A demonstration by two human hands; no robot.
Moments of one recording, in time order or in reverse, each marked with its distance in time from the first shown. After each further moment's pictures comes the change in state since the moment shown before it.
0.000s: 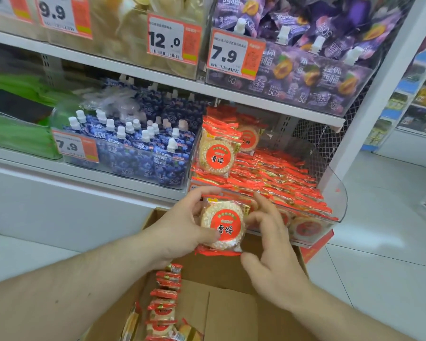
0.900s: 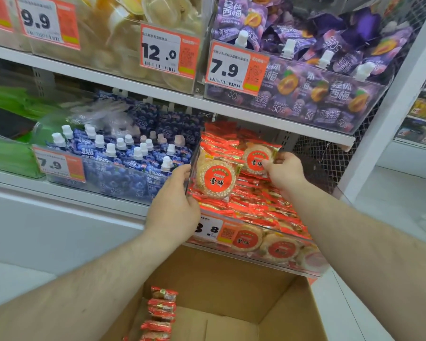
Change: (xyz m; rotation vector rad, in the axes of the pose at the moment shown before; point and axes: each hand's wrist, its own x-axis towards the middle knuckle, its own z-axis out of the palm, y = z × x) left_hand 0.070 0.009 -0.023 0.639 0.566 0.250; right_hand 0.211 0.089 -0.040 0.283 0.392 0.598
